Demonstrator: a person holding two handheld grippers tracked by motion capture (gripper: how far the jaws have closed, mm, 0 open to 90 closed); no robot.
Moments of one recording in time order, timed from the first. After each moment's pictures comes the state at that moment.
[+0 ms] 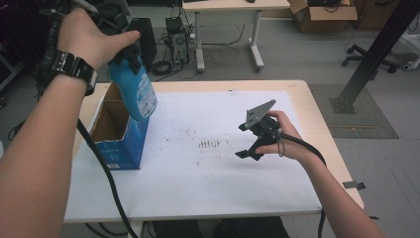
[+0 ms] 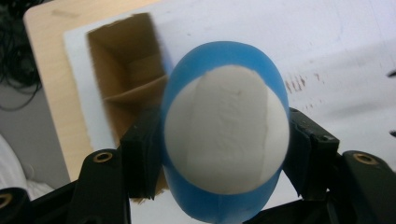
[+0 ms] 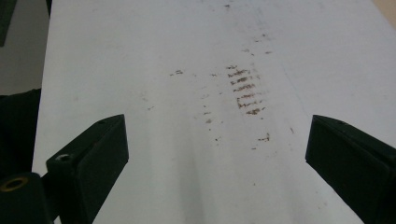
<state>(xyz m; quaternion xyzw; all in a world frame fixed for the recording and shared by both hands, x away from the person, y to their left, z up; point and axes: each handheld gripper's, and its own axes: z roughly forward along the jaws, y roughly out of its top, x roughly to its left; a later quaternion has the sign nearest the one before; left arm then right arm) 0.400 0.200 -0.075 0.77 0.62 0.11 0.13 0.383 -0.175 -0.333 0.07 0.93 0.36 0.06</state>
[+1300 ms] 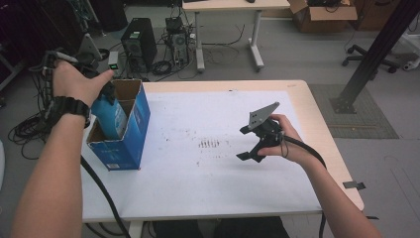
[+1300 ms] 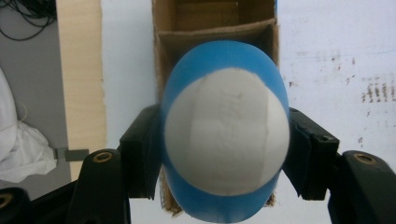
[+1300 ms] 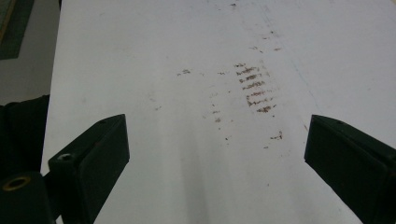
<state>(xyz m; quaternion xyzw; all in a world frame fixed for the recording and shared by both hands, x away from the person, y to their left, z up) 0.410 0.269 -0.193 0.70 0.70 0.10 0.08 0.382 -0.180 -0.344 0.08 0.92 0.38 0.04</state>
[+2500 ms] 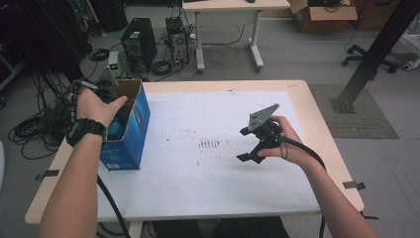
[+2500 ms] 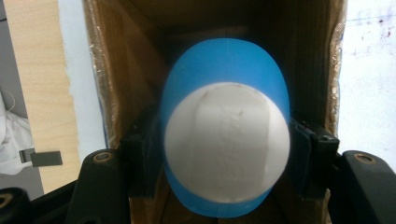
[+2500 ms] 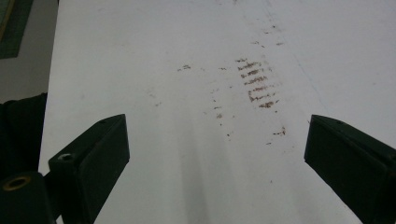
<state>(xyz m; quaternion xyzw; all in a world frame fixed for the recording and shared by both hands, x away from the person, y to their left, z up) 0.418 0.264 -0.267 0.72 0.69 0.07 0.04 0.381 -0.181 -0.349 0.09 0.92 0.37 0.03</state>
